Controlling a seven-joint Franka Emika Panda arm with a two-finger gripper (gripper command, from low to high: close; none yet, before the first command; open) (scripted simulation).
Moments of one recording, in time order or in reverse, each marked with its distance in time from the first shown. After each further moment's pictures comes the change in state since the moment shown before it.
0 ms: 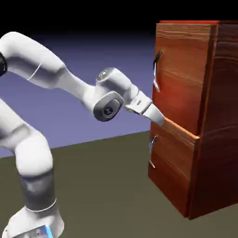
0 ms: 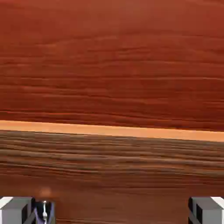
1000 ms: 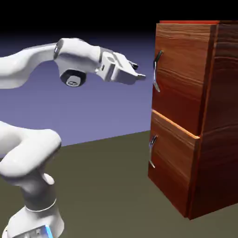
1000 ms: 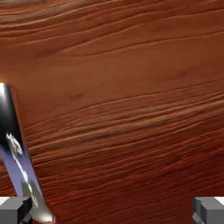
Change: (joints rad) arm -0.688 -0.681 0.596 0.104 1.305 -0.368 -0.527
